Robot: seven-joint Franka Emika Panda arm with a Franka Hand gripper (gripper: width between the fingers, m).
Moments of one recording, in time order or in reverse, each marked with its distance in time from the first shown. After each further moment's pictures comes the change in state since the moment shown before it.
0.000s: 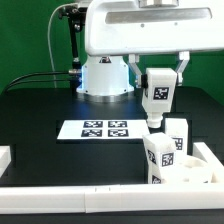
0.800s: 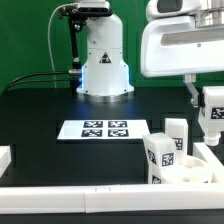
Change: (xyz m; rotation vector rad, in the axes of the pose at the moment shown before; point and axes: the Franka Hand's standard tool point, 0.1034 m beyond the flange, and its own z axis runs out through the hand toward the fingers) arm 0.013 -0.075 0.032 0.027 -0.029 0.152
